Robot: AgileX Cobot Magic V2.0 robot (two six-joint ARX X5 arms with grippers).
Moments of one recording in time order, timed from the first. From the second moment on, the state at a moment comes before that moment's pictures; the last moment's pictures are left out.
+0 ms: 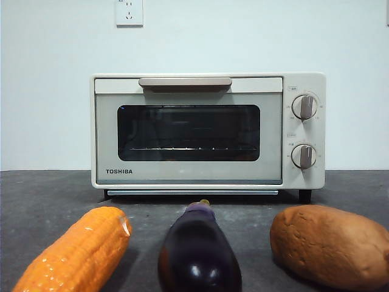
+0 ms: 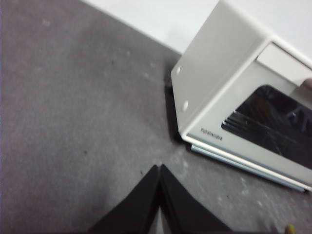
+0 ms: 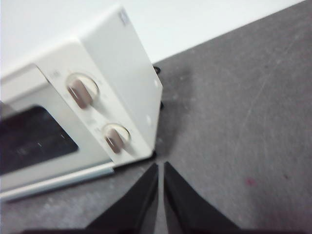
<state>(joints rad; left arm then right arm) -0.11 0.03 0.11 -0.28 0.08 -0.51 0.02 0.01 0.09 -0.19 -0.16 0.46</state>
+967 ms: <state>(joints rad) -0.13 0.73 0.74 -0.55 0.49 -0.35 0.02 0.56 0.92 -0.96 -0.39 0.24</state>
